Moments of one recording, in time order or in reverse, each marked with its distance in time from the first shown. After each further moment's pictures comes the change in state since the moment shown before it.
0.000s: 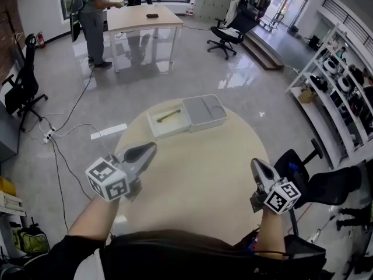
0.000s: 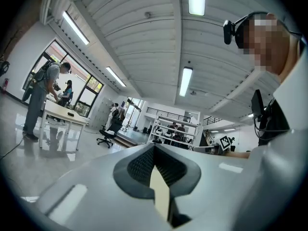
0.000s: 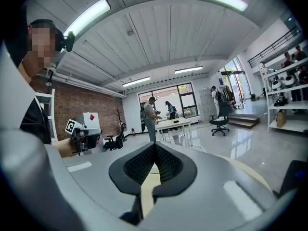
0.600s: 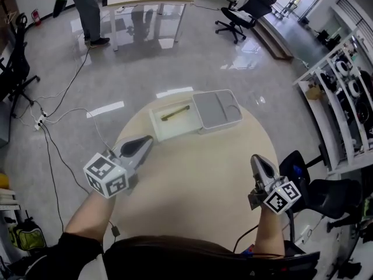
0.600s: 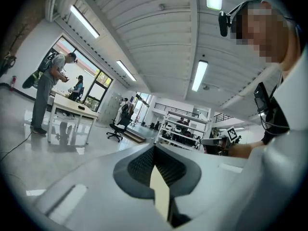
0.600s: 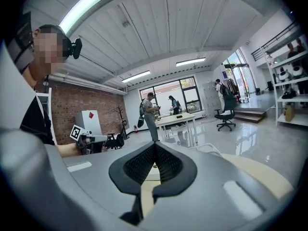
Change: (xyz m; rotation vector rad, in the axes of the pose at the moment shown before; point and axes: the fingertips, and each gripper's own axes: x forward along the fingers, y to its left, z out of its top) left arm 0.050 0.165 -0.053 -0.038 0.059 0.087; right arm 0.152 -0.035 -0.027 0.029 0.044 0.040
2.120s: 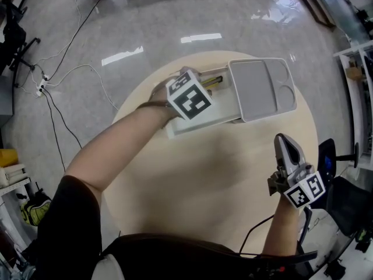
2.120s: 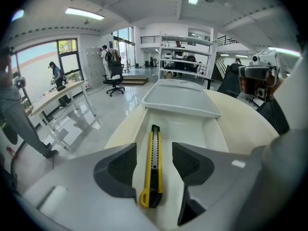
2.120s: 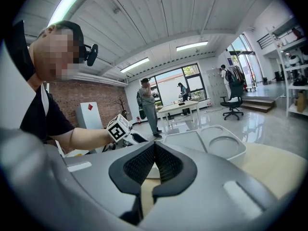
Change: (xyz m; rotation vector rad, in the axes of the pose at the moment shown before) left arm 0.276 0.182 -0.207 0.402 0.834 0.053; right arm 0.171 -0.115 -0.098 0.013 0.119 0.058
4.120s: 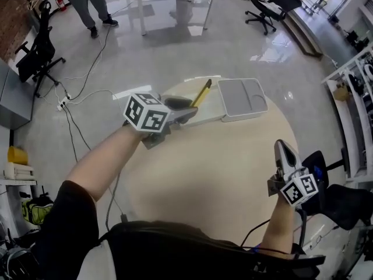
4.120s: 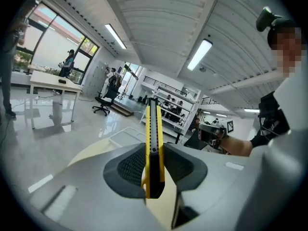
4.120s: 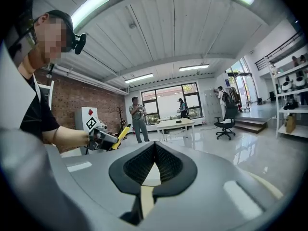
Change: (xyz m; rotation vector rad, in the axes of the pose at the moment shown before) left arm -0.288 -0.116 0.038 -0.321 -0.508 -0.302; right arm -0.172 0.102 0.090 -0.101 -0.162 -0.069
